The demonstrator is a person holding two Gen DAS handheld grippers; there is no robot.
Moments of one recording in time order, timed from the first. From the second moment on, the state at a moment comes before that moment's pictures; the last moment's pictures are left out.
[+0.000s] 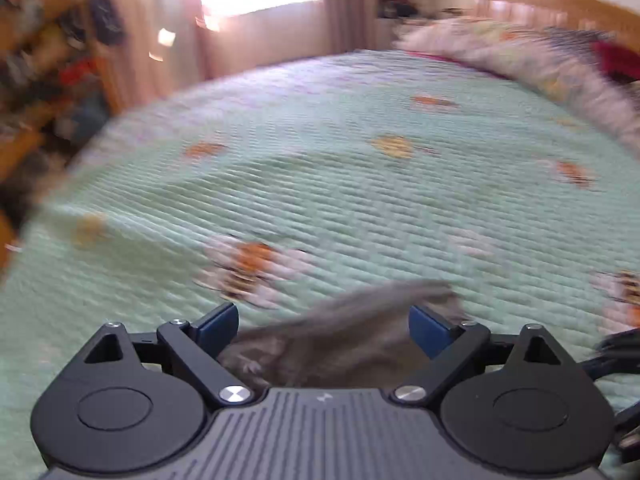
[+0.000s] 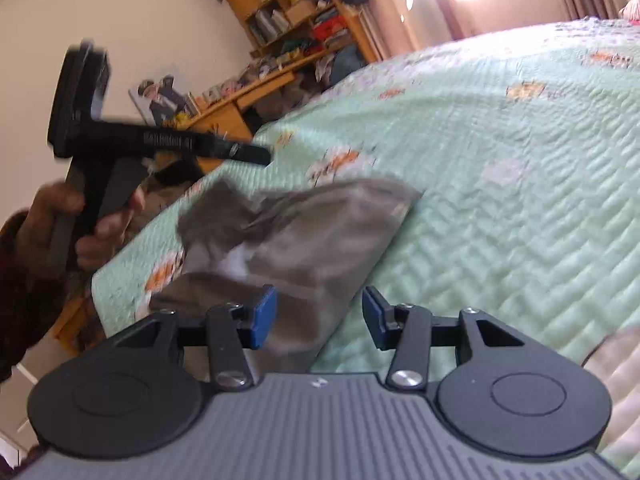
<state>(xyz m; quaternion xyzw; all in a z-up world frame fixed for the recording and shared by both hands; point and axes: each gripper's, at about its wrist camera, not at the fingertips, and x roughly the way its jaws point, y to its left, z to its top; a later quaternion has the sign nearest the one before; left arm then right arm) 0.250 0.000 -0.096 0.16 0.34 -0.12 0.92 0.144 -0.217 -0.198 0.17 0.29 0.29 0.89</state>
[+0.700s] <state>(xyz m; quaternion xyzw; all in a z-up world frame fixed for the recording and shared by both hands) 0.293 0.098 -0.168 -0.02 0.48 -0.19 0.86 0.164 -0.238 -0.217 0.23 0.33 0.25 0.88</state>
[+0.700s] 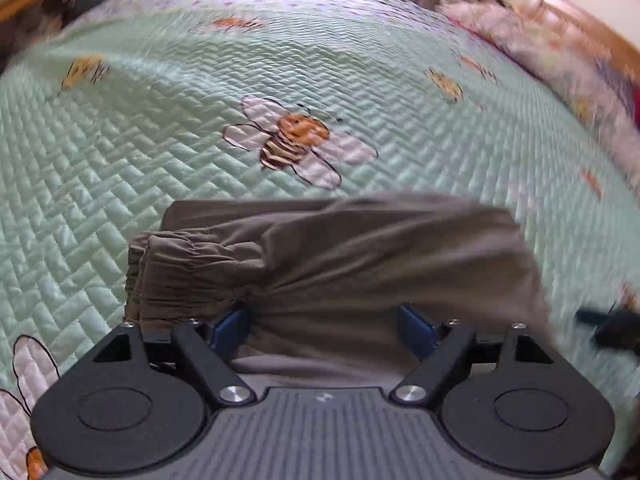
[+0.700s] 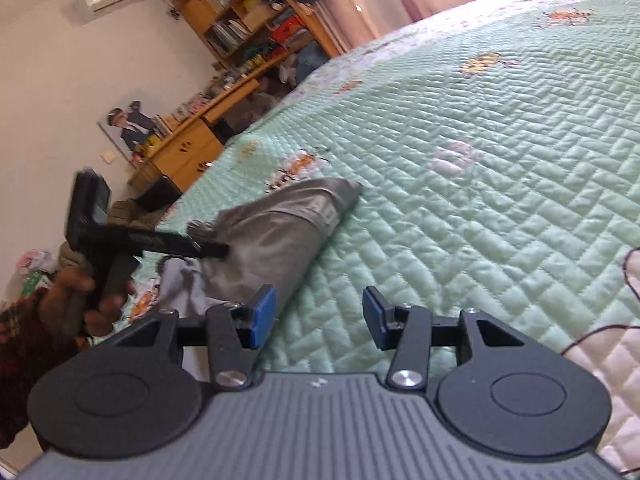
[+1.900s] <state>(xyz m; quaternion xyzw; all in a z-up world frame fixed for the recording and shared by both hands) 0.334 -0.047 -0.138 -0.04 0.48 -0.27 0.84 0.168 -0.224 -0.212 0.20 0.31 0.33 0.87</state>
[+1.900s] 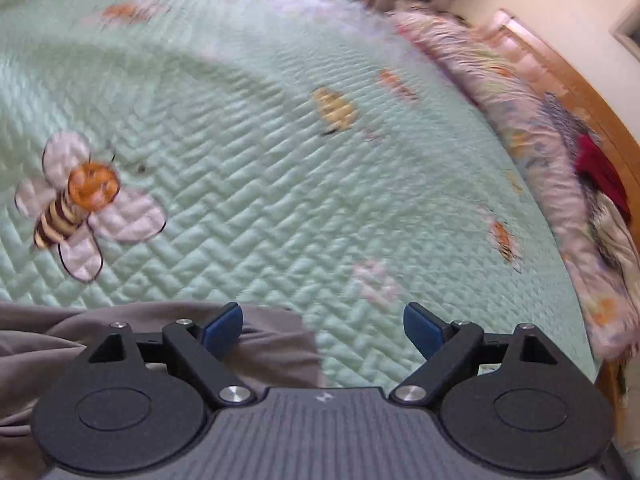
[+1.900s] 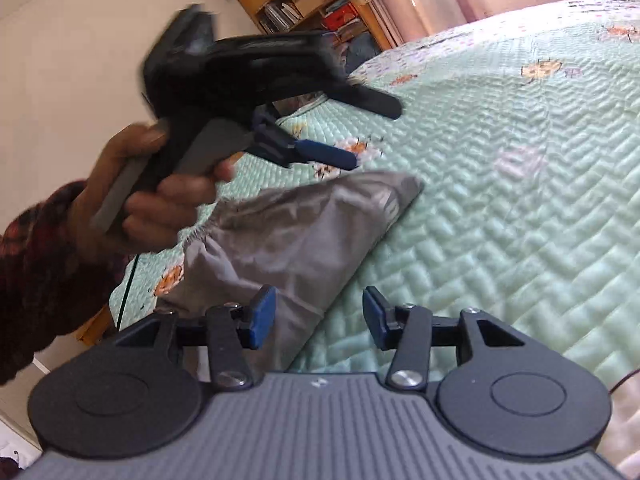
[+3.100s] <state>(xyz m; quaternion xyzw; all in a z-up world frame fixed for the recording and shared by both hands) 0.291 -0.074 -0.182 0.19 0.47 -0.26 0.82 0.087 -0.128 -0.193 -0.14 0.28 0.34 0.89</state>
